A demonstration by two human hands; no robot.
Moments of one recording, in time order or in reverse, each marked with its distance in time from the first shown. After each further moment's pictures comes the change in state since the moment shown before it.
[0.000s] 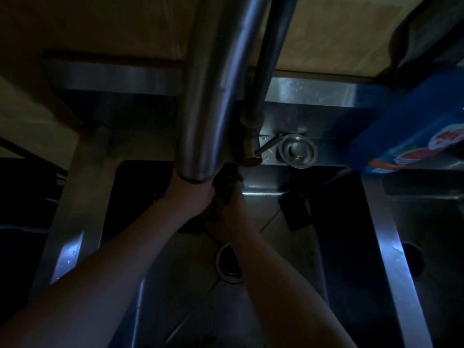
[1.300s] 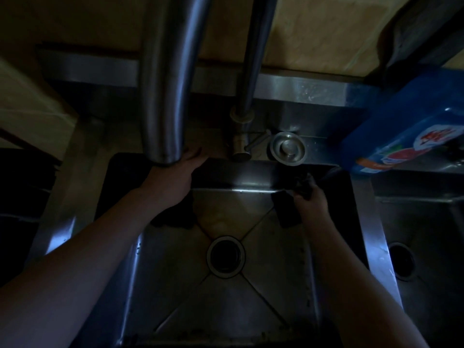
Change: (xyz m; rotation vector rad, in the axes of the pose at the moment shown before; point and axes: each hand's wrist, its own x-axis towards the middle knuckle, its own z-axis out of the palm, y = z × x) left_hand -0.007 -0.009 -0.021 0.071 -0.012 0.134; right_hand 0.035 0.029 -0.175 -0.173 0.223 -0.002
